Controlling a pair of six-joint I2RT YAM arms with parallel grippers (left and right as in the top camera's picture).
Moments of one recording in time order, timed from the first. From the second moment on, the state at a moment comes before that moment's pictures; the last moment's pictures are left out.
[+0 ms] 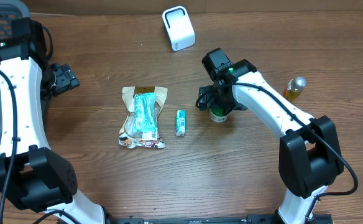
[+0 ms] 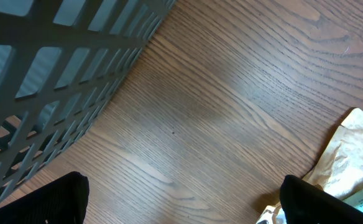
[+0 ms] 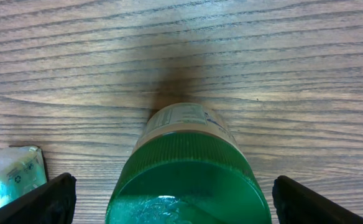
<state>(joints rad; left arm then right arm) 0.26 1.84 1.81 -1.38 -0.20 -0.35 0.46 1.94 1.50 -0.99 0.07 0.46</state>
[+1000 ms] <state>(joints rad) 0.26 1.84 1.81 -1.38 -0.20 -0.36 0.46 1.94 1.40 -0.86 0.07 0.46</state>
